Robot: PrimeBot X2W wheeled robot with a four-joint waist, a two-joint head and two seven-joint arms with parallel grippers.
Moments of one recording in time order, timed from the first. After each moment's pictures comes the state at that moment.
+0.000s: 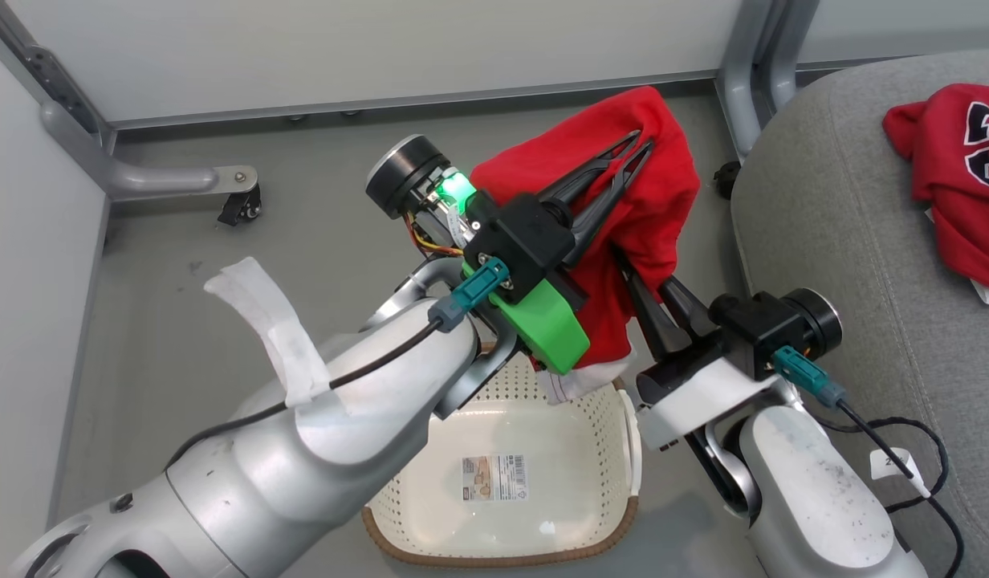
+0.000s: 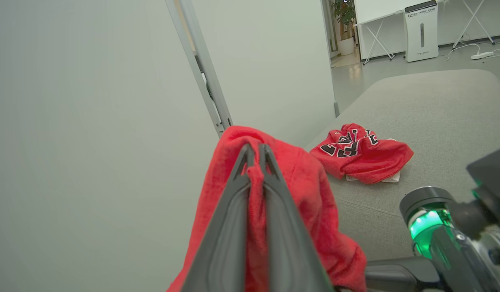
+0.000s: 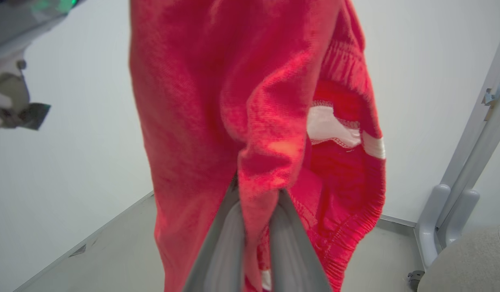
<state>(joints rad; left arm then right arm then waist) -0.94 0.16 -1.05 0.32 -0.50 0.05 -0.24 -0.39 -0.05 0.31 0.23 0.15 0.13 -0.26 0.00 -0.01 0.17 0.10</state>
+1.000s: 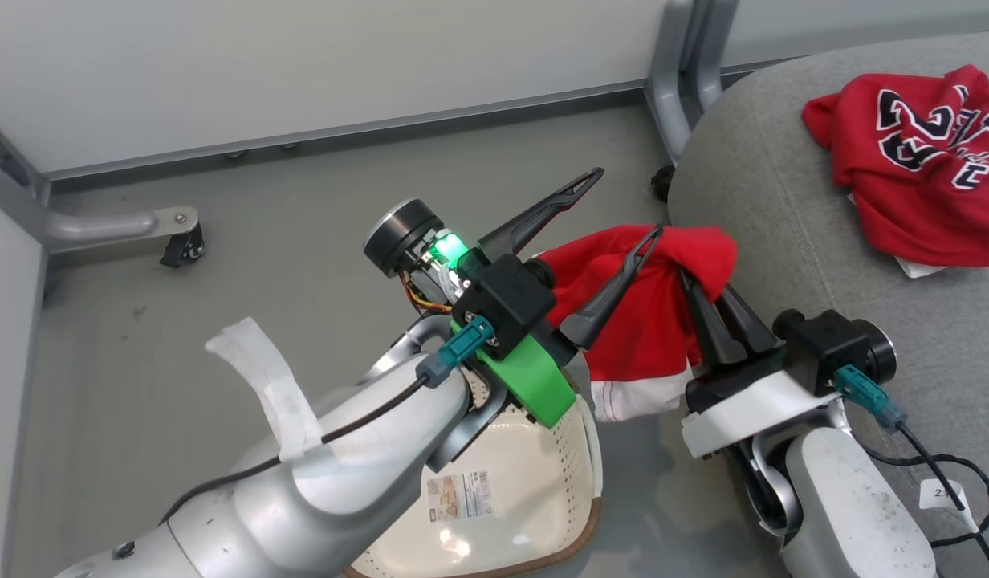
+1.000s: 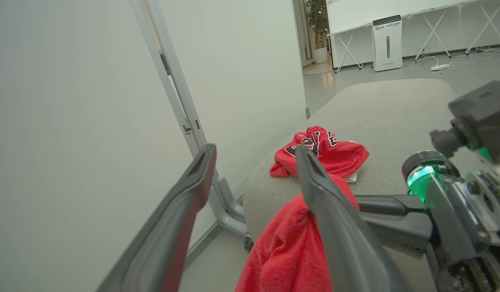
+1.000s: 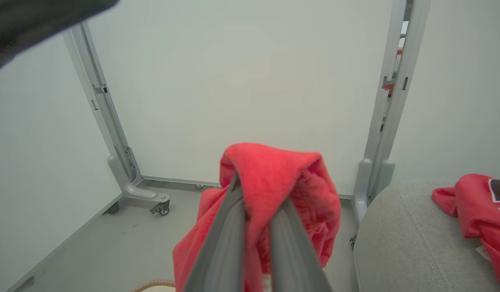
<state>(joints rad) -0.83 0.18 -1.05 0.28 -0.50 0.06 -0.26 -0.30 -0.05 0.19 0.18 0.16 0.13 -0.26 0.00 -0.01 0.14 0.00</state>
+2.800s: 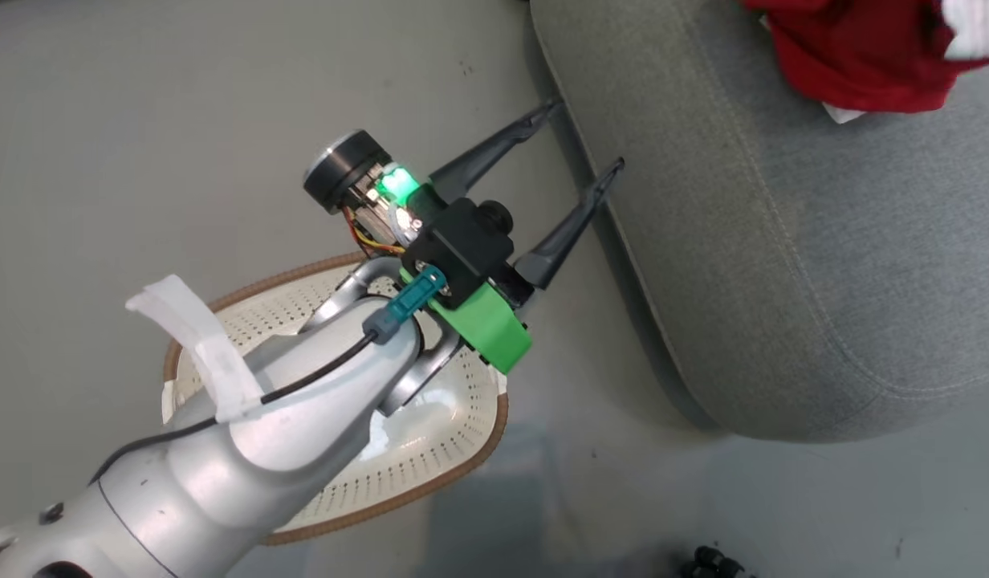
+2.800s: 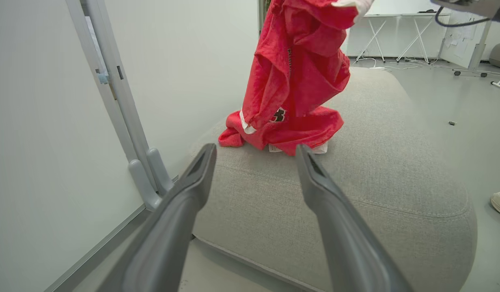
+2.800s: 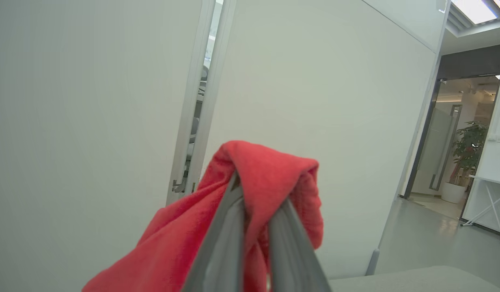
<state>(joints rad) -0.92 0.27 -1.03 0.24 -0.47 0.05 -0.25 -0.84 -0.24 -0.23 0.09 0.13 0.13 -0.26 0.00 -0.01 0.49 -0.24</state>
